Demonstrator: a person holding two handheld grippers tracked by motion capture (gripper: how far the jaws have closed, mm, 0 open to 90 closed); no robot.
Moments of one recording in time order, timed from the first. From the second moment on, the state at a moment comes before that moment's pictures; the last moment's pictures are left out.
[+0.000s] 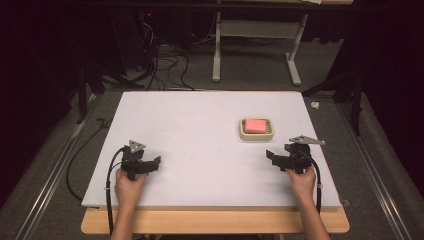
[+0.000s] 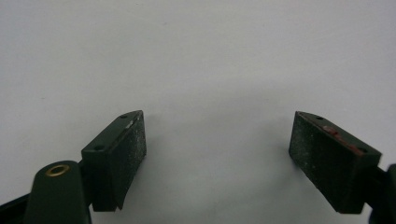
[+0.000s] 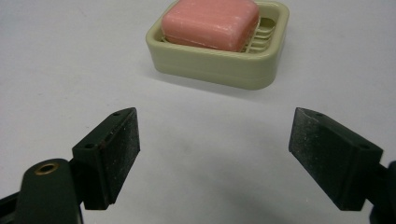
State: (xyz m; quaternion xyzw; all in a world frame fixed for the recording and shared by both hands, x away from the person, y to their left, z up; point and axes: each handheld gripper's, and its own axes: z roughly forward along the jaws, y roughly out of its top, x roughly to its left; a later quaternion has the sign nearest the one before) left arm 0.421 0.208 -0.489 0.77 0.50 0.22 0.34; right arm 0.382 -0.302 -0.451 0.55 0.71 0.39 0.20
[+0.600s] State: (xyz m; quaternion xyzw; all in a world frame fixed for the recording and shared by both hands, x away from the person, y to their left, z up) left arm 0.421 0.208 -0.489 0.77 0.50 0.22 0.34; right arm 0.386 -0.293 -0.463 0.55 0.72 0.38 0.20
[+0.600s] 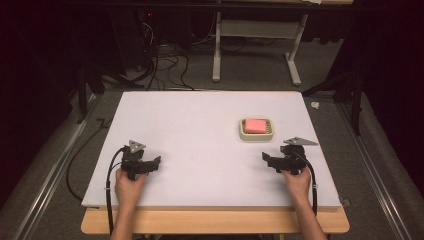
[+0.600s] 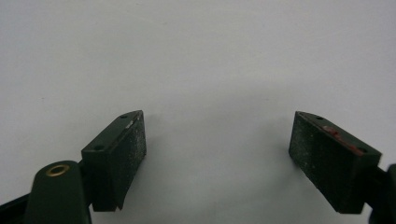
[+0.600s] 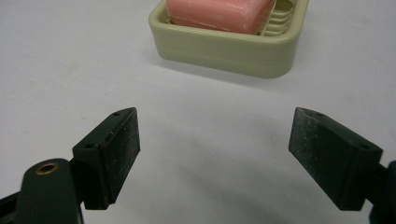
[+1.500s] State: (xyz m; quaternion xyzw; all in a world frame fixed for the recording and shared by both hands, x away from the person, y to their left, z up) left arm 0.421 0.208 -0.489 0.77 0.50 0.22 0.34; right arm 0.390 -0.277 -0.480 0.54 0.74 0.35 0.20
